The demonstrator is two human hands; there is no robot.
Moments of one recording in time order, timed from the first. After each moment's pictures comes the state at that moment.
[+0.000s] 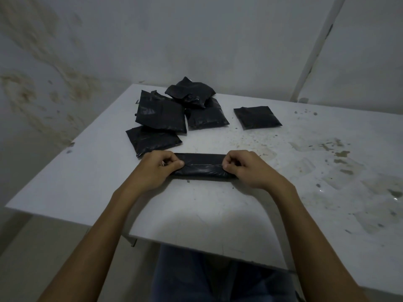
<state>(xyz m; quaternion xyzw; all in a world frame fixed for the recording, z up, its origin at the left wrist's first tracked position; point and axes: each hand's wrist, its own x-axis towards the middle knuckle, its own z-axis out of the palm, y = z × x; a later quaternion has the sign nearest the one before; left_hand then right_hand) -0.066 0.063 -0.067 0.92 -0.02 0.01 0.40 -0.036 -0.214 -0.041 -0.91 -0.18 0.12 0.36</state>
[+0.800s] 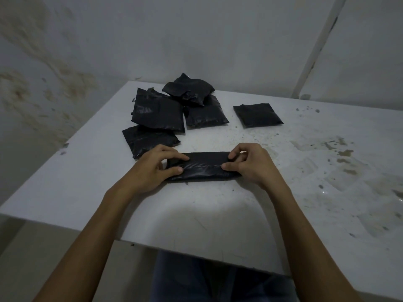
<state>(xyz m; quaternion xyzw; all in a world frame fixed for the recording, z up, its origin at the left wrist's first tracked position) -0.055 0.078 -0.074 0.93 -0.12 0.00 0.36 -0.026 -0.210 -0.046 -0.89 -0.02 0.07 0.45</state>
